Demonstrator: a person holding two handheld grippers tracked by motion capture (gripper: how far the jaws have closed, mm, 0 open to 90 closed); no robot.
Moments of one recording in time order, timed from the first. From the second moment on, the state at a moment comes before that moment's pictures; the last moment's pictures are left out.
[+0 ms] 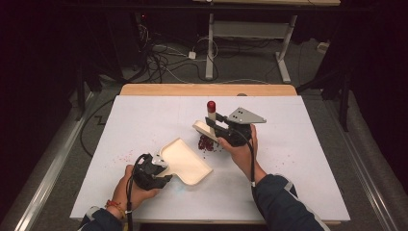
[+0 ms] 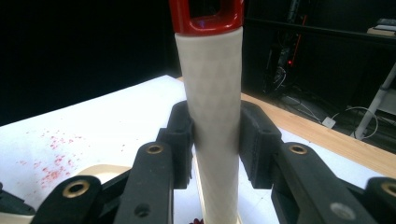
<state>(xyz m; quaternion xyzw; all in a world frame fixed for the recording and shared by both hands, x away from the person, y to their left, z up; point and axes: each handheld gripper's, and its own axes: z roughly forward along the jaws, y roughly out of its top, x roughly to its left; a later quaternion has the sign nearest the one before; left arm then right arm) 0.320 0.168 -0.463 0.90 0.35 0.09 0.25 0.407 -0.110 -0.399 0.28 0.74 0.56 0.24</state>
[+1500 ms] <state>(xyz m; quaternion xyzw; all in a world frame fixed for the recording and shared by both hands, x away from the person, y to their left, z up) 0.338 0.160 -0.462 0.91 0.36 0.08 0.21 0.365 -0.071 -0.396 0.29 0.74 0.57 0.22</state>
